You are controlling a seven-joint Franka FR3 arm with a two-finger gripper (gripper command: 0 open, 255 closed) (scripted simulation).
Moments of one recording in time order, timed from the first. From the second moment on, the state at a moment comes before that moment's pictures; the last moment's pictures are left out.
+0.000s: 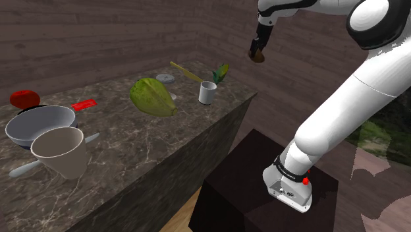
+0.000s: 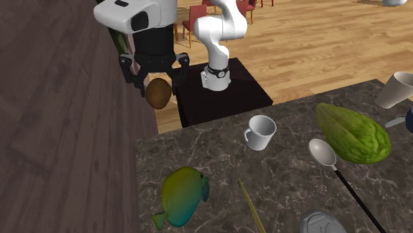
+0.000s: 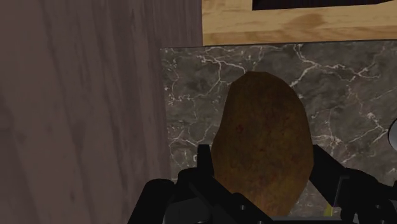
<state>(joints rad) -0.18 -0.10 -0.40 -1.90 -0.16 1.89 -0.49</state>
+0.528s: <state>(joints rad) -0.11 -0.17 -0.30 -1.97 -0.18 1.87 -0.31</state>
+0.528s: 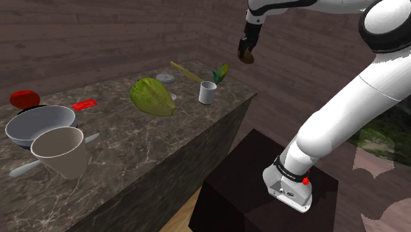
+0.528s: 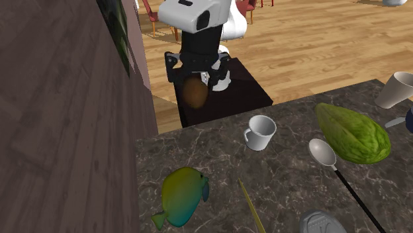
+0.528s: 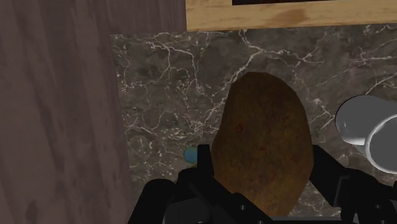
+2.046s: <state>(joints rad) 0.12 0.01 0.01 -1.74 -0.15 1.74 0.21</state>
